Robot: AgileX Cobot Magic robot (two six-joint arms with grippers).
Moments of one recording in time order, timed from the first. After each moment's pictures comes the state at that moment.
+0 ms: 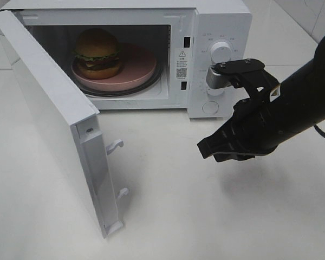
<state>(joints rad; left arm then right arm) 0.06 0.00 -0.51 -0.13 1.07 0.06 0.52 1.49 -0.76 0.35 0.41 -0.17</state>
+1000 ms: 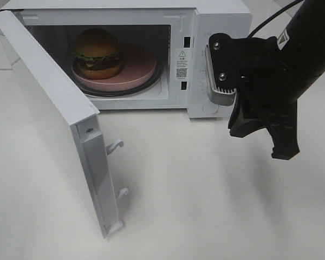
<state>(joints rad) 0.06 0.00 -0.51 -0.13 1.07 0.06 0.52 1.49 -1.03 0.15 0.82 -1.08</state>
